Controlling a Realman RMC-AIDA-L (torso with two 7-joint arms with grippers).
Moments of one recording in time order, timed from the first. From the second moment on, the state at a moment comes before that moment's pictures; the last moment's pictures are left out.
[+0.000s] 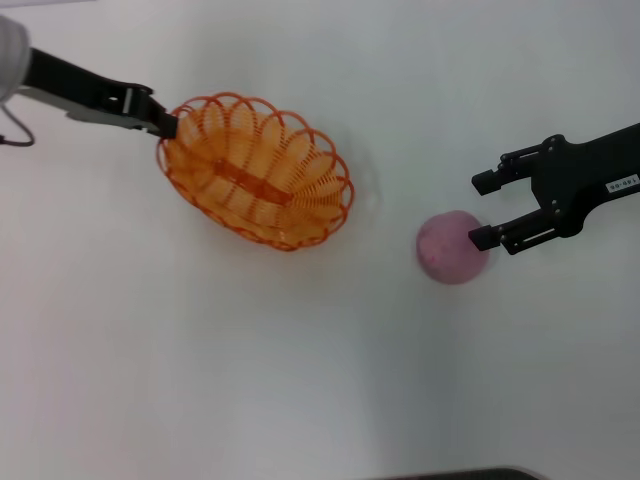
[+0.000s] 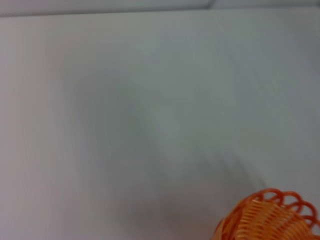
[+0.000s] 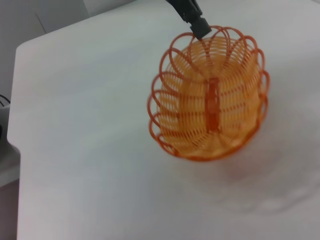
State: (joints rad) left arm -0.91 -2.04 0.63 0.76 2.66 1.51 -2.41; right arm 0.60 1.96 -0.75 -0.75 -2.32 -1.70 1.49
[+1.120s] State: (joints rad) left arm -0.57 -2.09 0.57 0.85 2.42 1.51 -2.34; right arm 0.67 1.96 -0.76 -0.76 -2.35 -1.69 1.50
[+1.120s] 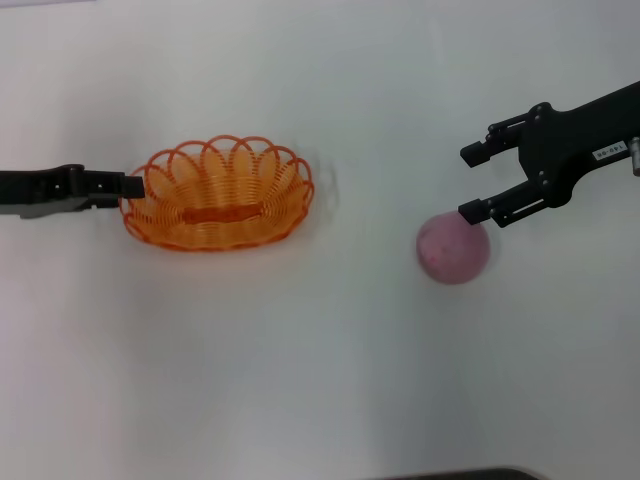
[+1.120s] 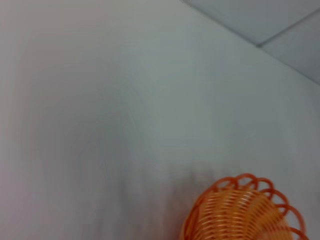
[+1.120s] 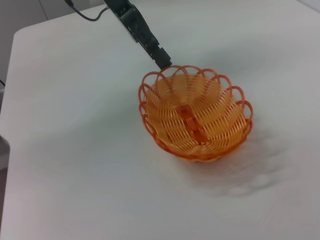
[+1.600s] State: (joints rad) left arm -0.43 -2.12 0.50 0.98 2.19 1.72 -1.80; right arm 0.67 1.97 -0.66 -0.77 -2.28 -1.63 1.55
